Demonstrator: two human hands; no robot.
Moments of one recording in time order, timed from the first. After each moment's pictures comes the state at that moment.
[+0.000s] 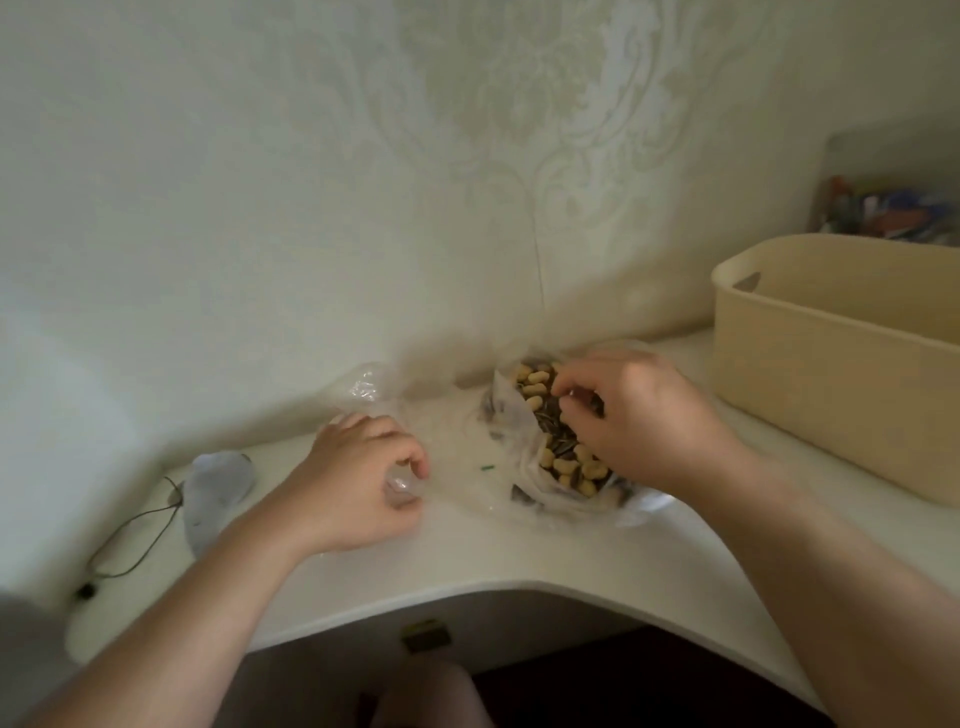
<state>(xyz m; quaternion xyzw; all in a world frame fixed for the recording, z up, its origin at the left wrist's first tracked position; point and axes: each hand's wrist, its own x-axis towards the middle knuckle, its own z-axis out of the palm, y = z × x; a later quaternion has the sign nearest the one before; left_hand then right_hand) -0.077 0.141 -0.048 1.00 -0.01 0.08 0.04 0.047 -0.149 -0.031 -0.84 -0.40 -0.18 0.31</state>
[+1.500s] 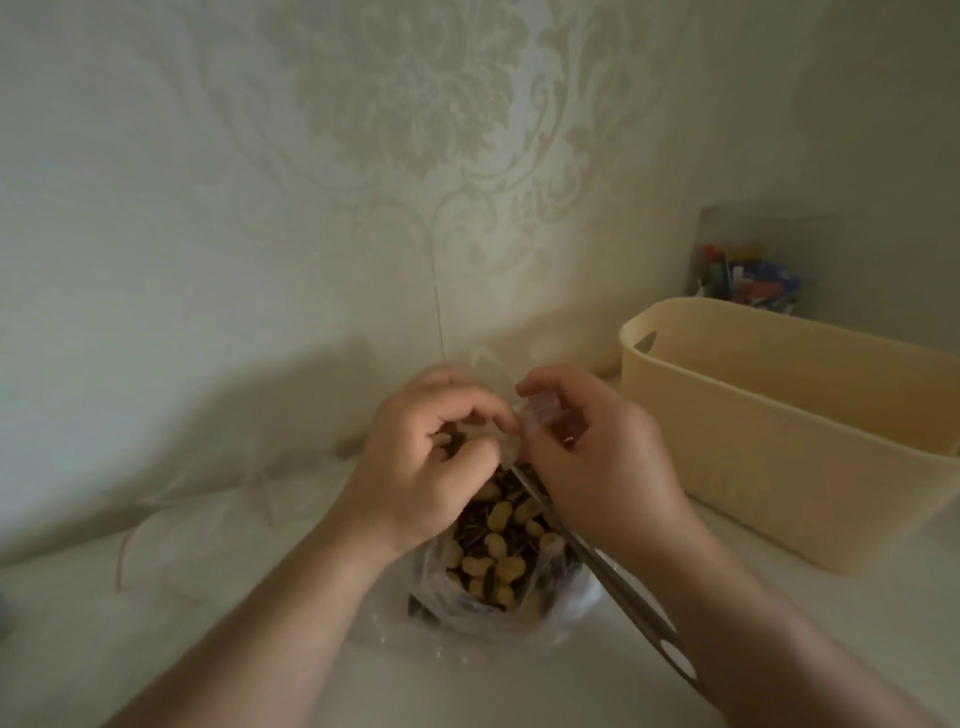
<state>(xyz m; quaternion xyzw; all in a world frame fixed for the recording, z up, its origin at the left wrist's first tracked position) 0.036 0.020 -0.021 0.82 -0.21 0.27 0.45 0.057 -0.161 -0.025 -0.82 -0.20 -0.19 0.49</state>
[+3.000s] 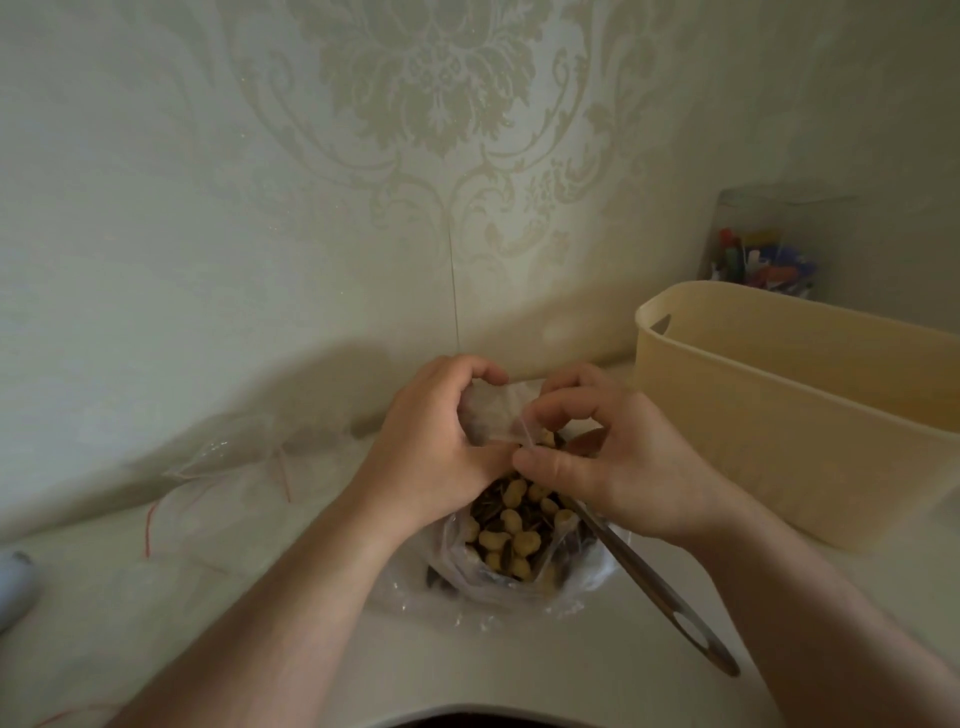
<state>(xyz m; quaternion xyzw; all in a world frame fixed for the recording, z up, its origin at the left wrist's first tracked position) 0.039 0.025 -0.032 0.88 -0.10 0.22 0.41 0.063 -0.175 -0.026 -0.79 -0.32 -0.02 0.53</state>
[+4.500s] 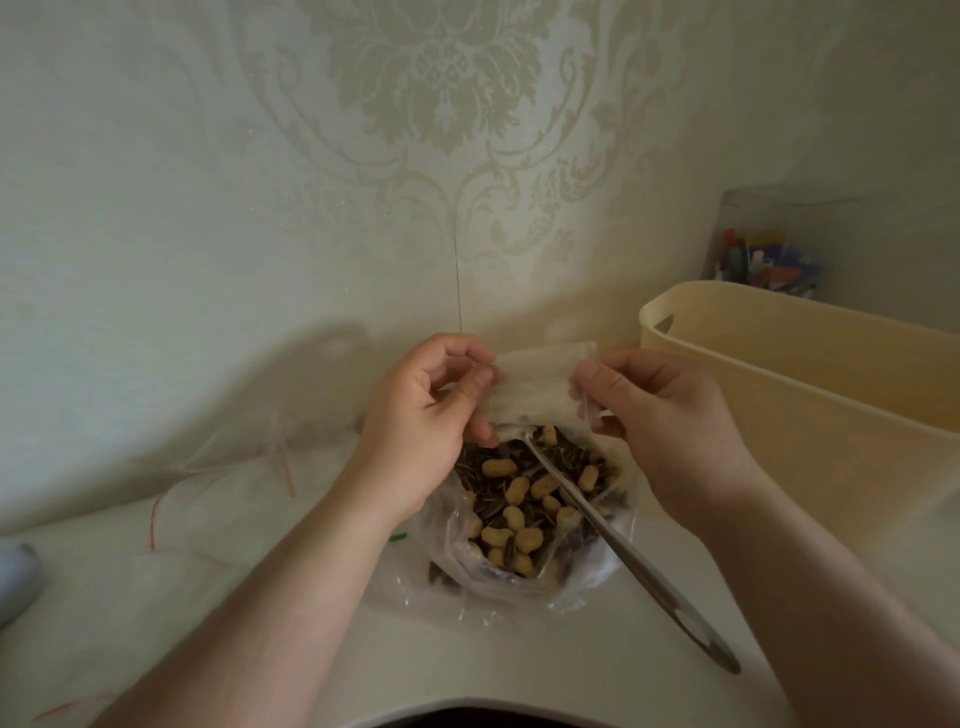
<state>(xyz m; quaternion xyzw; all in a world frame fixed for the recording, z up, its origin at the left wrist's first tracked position) 0.044 0.025 -0.029 0.74 -0.07 0.22 0.64 0.067 -0.179 -0.014 -0.71 -0.15 -0.04 0.69</state>
